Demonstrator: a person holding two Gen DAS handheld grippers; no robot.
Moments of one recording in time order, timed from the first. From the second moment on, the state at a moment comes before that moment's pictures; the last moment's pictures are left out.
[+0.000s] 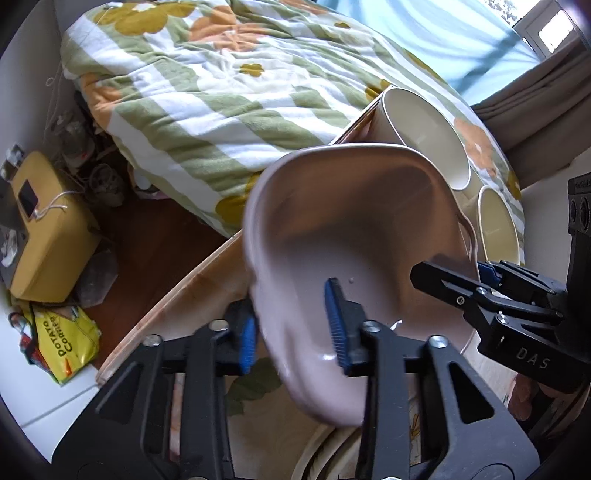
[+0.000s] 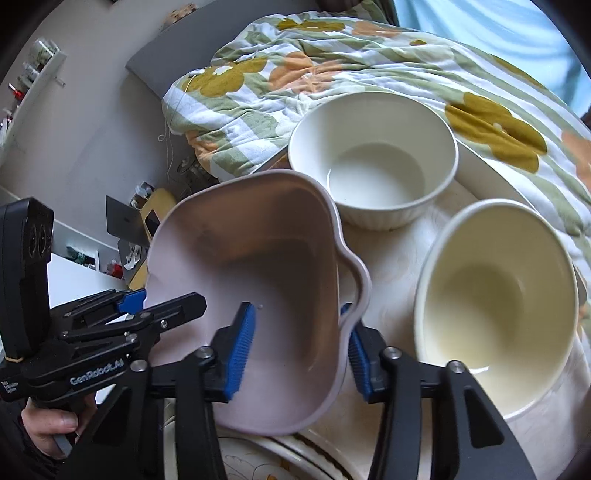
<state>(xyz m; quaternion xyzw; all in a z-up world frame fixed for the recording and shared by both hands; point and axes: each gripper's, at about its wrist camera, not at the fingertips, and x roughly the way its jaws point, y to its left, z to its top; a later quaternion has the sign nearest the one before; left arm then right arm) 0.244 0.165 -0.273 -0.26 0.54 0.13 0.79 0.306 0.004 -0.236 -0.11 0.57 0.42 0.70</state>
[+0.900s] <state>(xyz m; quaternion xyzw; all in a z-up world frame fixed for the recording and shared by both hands) 0.228 0.070 -0.156 -0.14 0.49 0.06 0.86 0.252 -0.117 -0.144 -0.02 0.50 0.35 0.79</state>
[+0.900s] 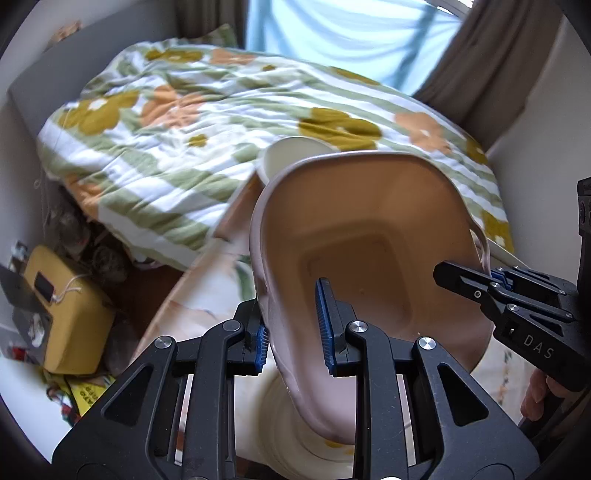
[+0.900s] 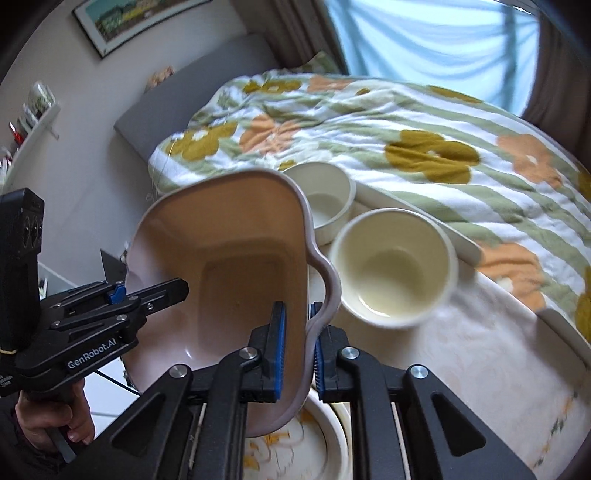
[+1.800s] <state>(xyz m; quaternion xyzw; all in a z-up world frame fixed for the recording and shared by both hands) 0.196 -0.261 -0.213 -0.04 0.55 -0.20 0.81 0.127 -0.411 -0.186 0.13 0.51 0.08 0.84</state>
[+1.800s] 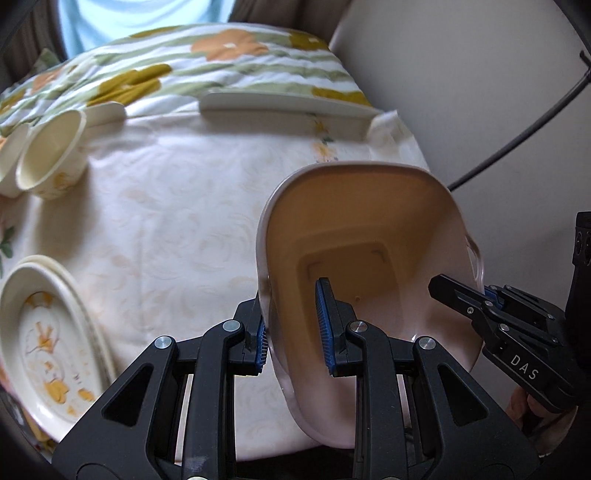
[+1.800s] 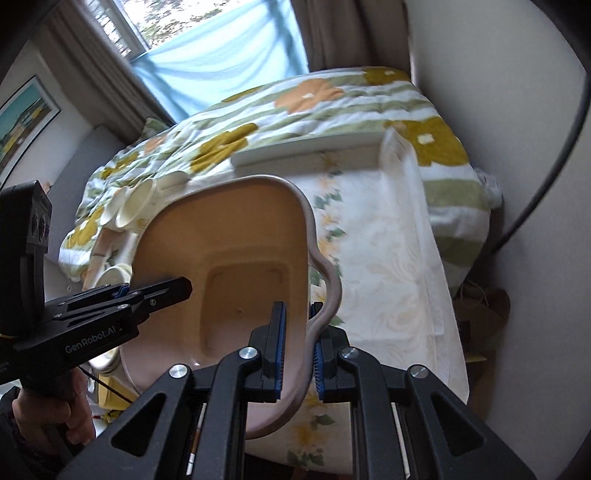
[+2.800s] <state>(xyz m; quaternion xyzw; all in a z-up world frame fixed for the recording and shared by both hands) 0.211 -0.286 -0.255 0.05 0.56 -0.21 0.80 0.123 -0.433 -0.245 0.17 0.54 0.05 0.82</state>
